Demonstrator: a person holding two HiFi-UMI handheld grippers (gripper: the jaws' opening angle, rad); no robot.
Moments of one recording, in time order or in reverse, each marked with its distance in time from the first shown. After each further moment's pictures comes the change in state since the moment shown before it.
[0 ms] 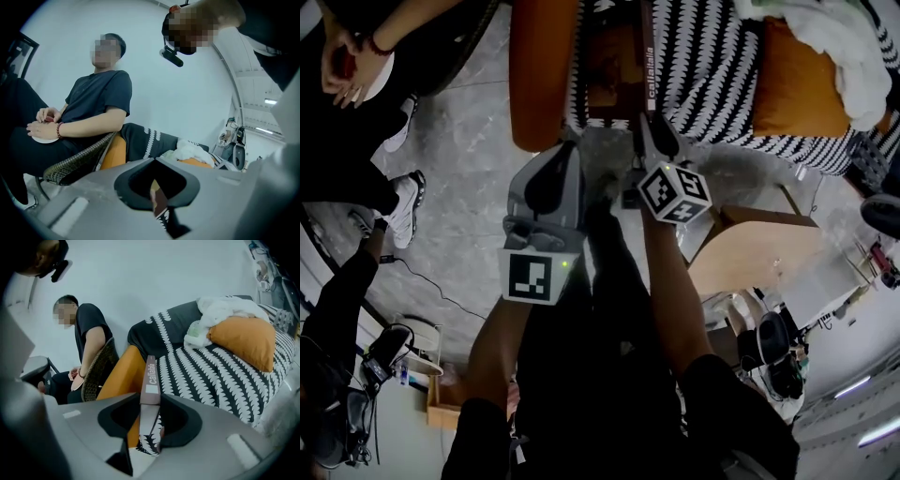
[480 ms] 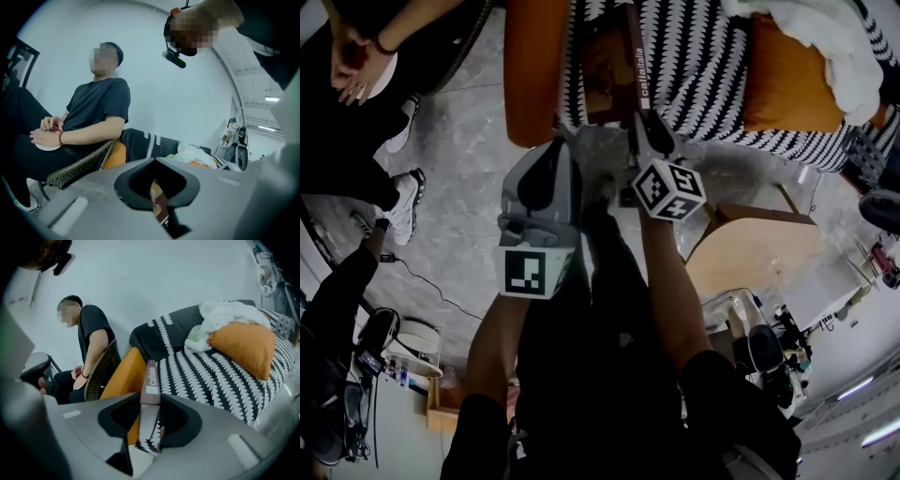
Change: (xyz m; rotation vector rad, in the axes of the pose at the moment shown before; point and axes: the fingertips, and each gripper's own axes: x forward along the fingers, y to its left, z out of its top) left arm -0.006 -0.014 0.013 0.015 -0.037 0.035; right arm -0.017 -0.004 0.011 -0.036 0.002 0.006
